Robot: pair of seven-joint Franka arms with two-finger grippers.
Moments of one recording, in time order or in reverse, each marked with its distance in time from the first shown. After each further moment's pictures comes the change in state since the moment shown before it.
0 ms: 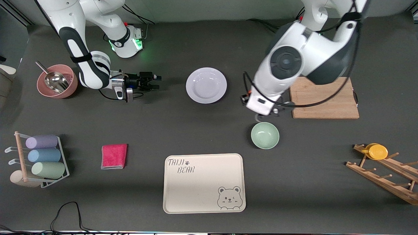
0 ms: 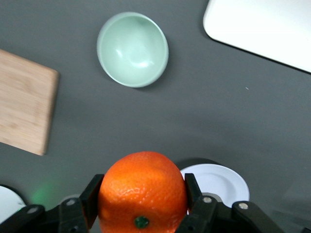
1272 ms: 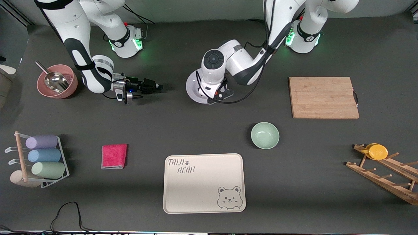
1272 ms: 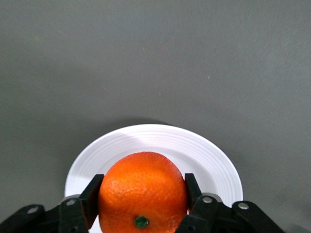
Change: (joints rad) left arm -0.304 0.175 -0.002 -0.358 0.015 0.637 -0.340; right arm 0.001 0.081 0.001 0.010 0.083 0.053 -0.017
